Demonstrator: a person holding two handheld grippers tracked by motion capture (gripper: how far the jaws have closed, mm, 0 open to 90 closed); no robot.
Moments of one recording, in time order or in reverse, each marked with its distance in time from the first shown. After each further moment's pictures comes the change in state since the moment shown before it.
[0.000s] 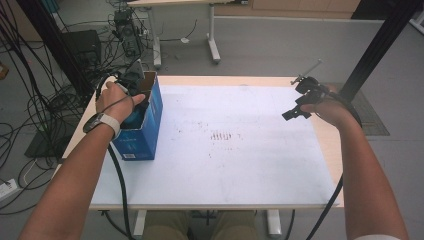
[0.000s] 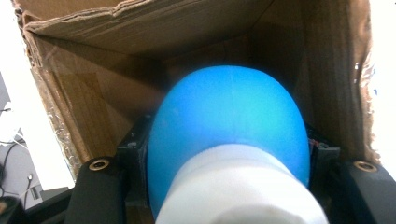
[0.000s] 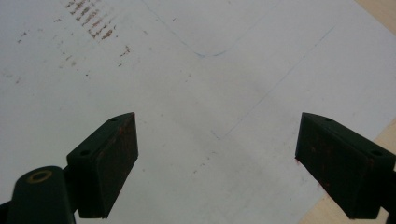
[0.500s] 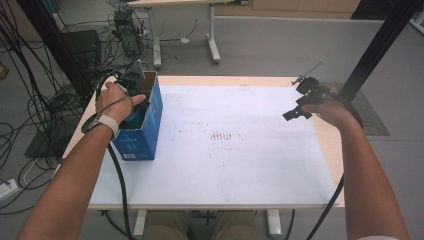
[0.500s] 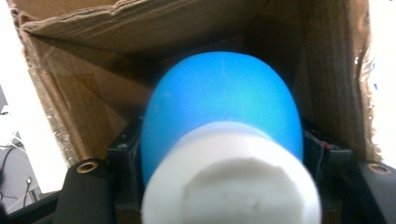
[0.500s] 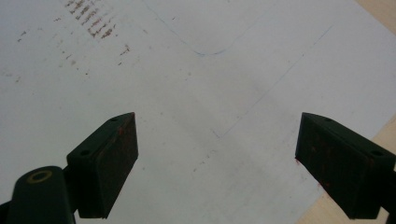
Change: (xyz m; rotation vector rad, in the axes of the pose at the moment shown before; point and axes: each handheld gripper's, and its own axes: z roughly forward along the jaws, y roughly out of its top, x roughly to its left) left arm 0.004 -0.002 -0.001 -0.007 -0.015 0.013; right arm 0.001 -0.002 -0.001 0.000 -0.001 0.004
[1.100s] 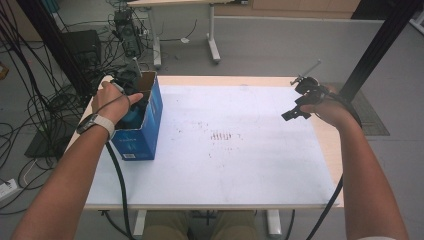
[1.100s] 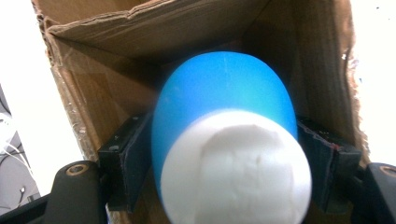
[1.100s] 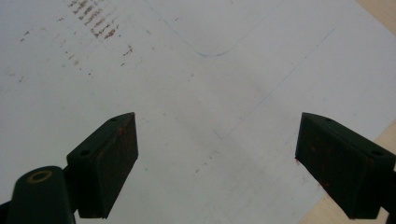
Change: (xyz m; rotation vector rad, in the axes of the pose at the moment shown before) left arm 0.008 -0.008 -0.008 -0.030 -0.026 0.006; right arm 0.003 0.003 0.000 0.003 0.000 -0.009
